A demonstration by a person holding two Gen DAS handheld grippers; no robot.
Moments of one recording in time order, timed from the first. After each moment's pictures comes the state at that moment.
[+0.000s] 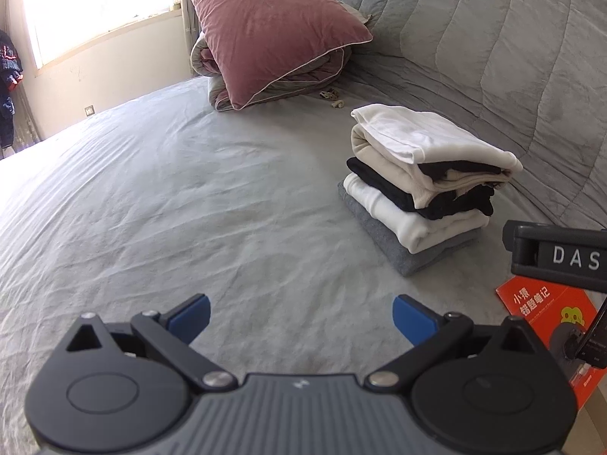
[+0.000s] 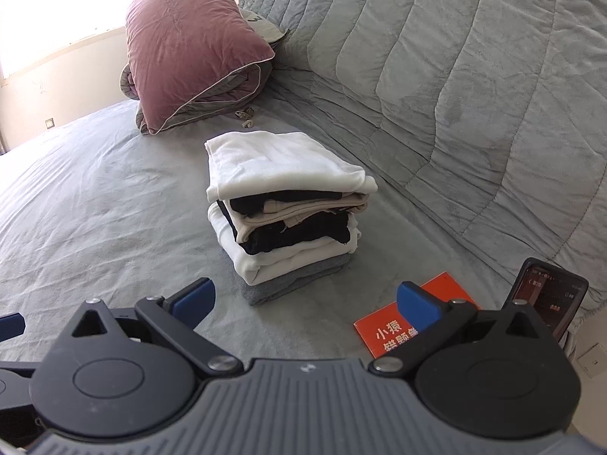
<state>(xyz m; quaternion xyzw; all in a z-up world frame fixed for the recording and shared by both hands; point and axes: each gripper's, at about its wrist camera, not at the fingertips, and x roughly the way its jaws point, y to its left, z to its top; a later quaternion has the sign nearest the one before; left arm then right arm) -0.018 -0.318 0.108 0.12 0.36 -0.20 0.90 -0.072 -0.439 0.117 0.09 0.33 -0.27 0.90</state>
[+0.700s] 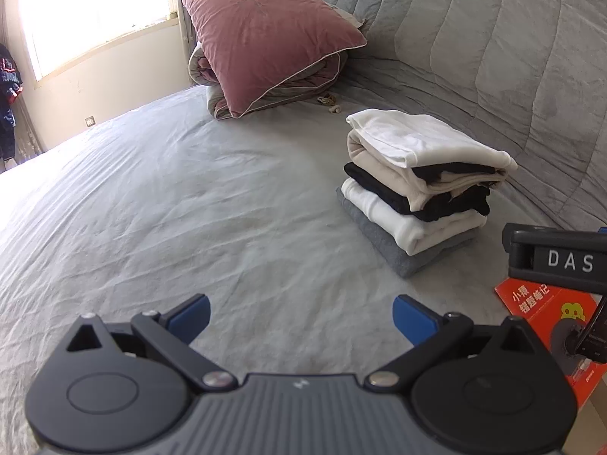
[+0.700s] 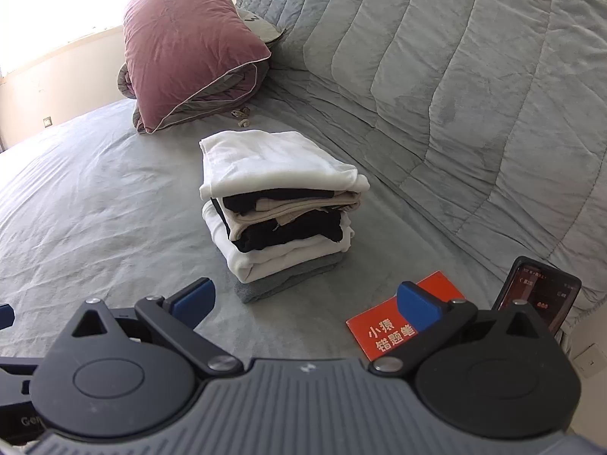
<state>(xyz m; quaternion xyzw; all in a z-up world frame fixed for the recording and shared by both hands) -0.024 -0.322 0.114 0.13 0.35 -0.20 0.91 -0.078 -0.445 0.119 0.09 0.33 -0.27 0.90</state>
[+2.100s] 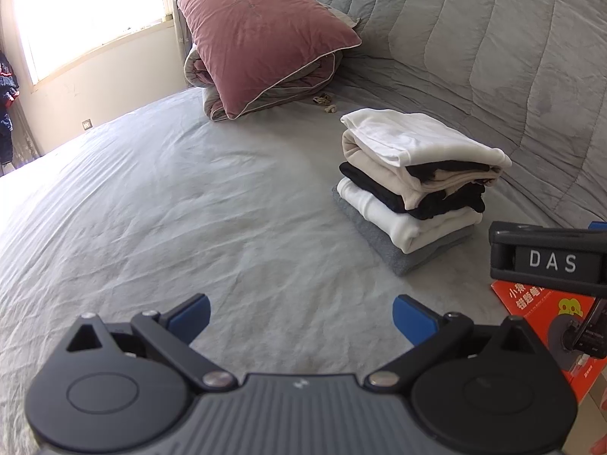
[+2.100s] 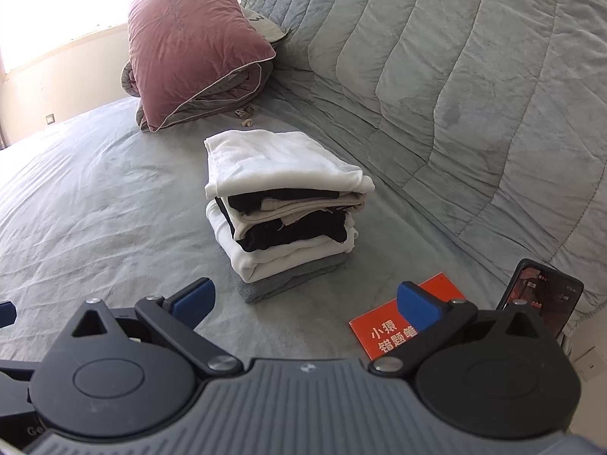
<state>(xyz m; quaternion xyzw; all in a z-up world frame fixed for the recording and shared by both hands) -0.027 -0.323 0.116 0.14 0.35 -0.20 0.90 -0.076 -0.442 0.119 0.08 0.33 -0.26 0.90</state>
